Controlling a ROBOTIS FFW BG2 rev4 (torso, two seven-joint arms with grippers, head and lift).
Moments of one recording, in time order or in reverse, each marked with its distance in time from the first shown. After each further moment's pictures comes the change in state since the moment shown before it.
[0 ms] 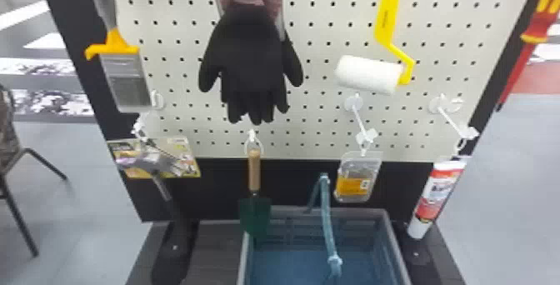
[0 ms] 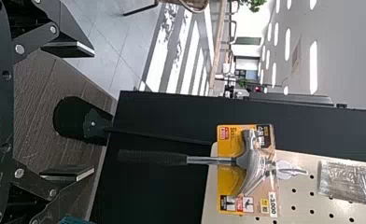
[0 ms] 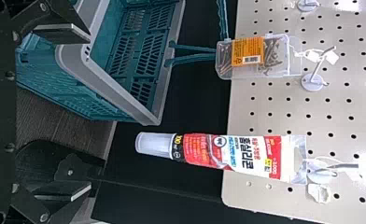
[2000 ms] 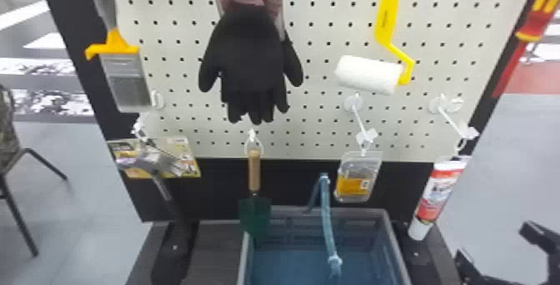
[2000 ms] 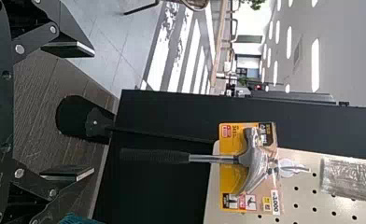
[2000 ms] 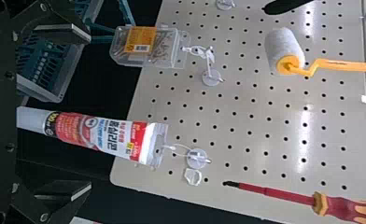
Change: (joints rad) left arm 0.002 0.007 -0.004 0.000 0.000 0.005 0.000; right arm 0.011 0.000 0.002 -0.394 0.012 0.187 -0.082
